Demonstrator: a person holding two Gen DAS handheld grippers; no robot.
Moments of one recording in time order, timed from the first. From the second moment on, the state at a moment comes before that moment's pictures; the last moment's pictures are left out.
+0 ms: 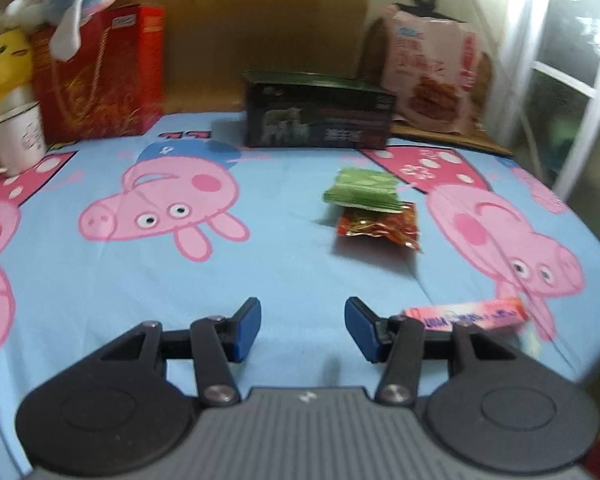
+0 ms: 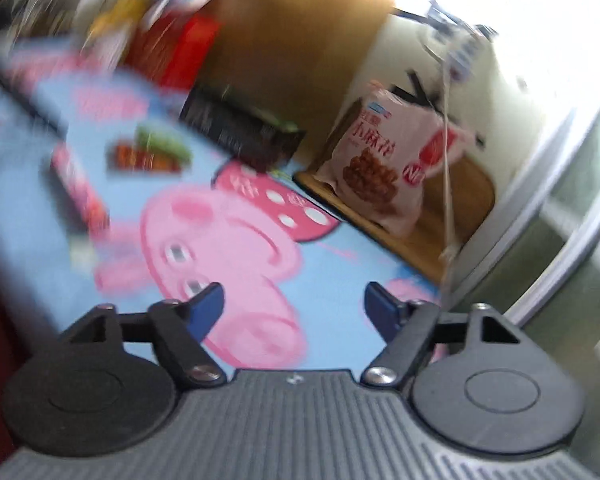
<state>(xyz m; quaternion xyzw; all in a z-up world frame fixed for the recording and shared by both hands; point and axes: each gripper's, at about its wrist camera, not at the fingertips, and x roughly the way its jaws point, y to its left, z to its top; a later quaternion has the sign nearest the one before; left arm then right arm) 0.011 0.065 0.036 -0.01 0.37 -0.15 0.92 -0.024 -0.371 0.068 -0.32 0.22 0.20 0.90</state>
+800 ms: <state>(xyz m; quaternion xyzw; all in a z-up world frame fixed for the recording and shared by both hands) 0.019 0.025 0.021 -0.05 0.41 -0.29 0.86 0.033 -0.275 -0.004 -0.17 0.28 0.44 0.84</state>
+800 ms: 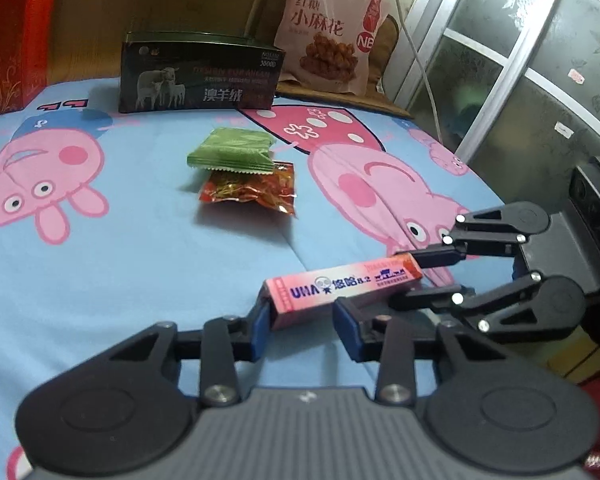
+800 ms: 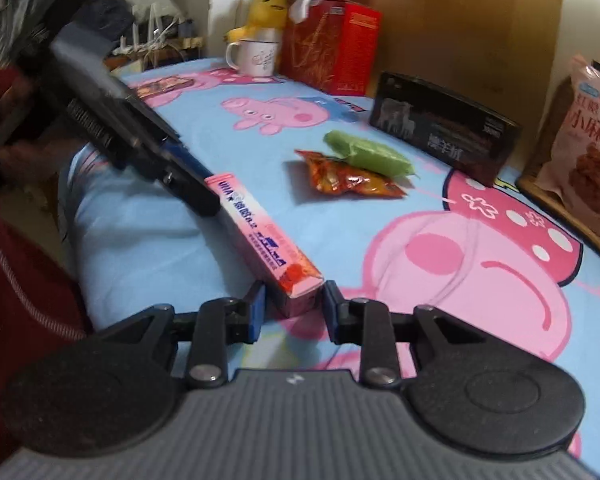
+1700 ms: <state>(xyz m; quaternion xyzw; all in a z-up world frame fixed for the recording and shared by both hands) 0.291 0.032 0.087 -0.05 0.30 -0.17 0.94 0.278 -0.203 0.049 -0.17 0.20 0.32 0.91</state>
